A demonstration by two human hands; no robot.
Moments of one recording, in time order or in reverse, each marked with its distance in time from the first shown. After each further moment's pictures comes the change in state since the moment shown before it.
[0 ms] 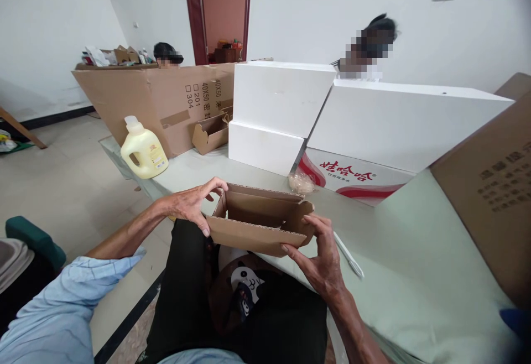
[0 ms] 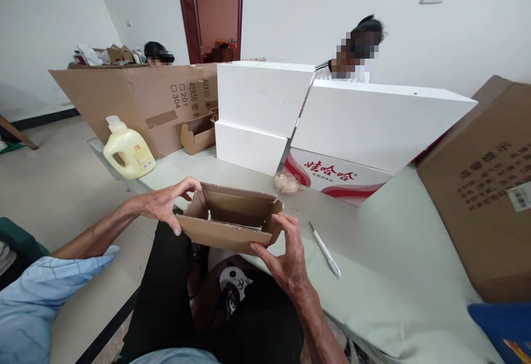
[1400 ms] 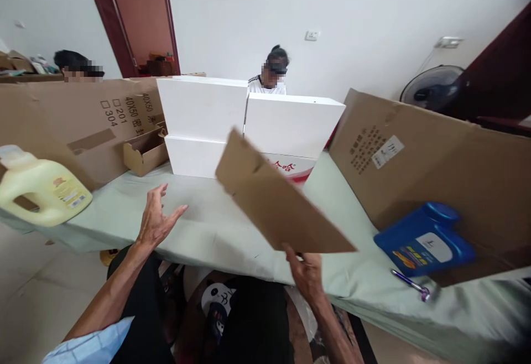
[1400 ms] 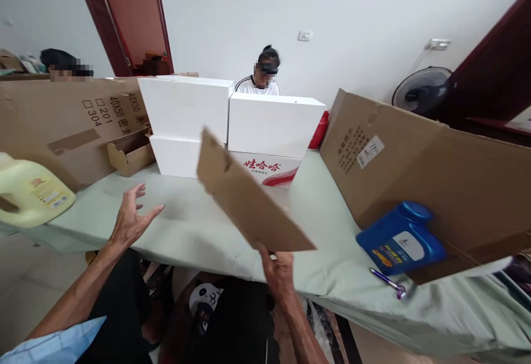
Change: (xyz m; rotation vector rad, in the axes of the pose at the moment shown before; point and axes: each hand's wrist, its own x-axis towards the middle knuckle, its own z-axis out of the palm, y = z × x) left_hand 0.065 -0.059 0.090 0.230 0.846 -0.160; right_hand -0.084 0.035 -0.063 -0.177 0.234 0.482
